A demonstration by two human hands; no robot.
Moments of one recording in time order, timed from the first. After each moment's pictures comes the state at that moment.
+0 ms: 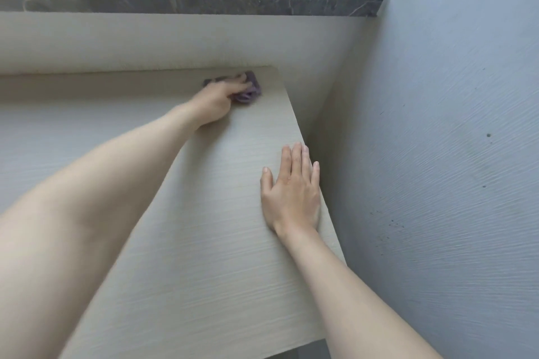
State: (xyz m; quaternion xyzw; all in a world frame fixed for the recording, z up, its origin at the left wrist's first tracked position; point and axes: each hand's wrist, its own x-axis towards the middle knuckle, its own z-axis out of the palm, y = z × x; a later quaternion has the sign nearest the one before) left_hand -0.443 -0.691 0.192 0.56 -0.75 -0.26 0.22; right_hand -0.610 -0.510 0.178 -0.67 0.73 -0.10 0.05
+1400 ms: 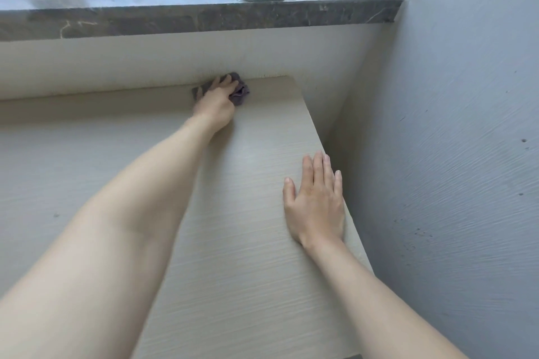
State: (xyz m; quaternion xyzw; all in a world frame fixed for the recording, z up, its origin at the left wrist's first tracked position) left_hand -0.416 -0.695 0.193 0.69 -0.69 -0.15 0.16; right_hand -0.610 -0.509 0.180 -0.67 0.73 -0.10 0.05
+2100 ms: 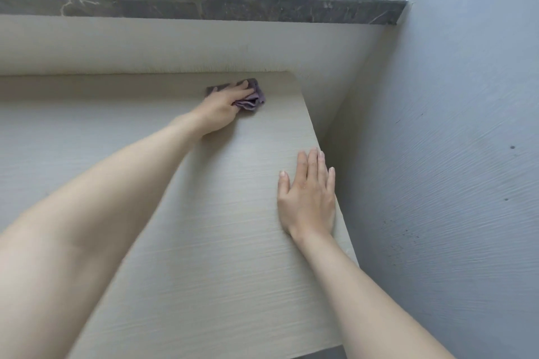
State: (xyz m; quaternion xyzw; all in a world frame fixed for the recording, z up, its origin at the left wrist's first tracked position) left_hand -0.413 -0.677 0.184 0.57 -0.76 -0.24 0.20; right_hand -0.610 -0.509 0.180 -0.68 0.73 -0.09 0.05
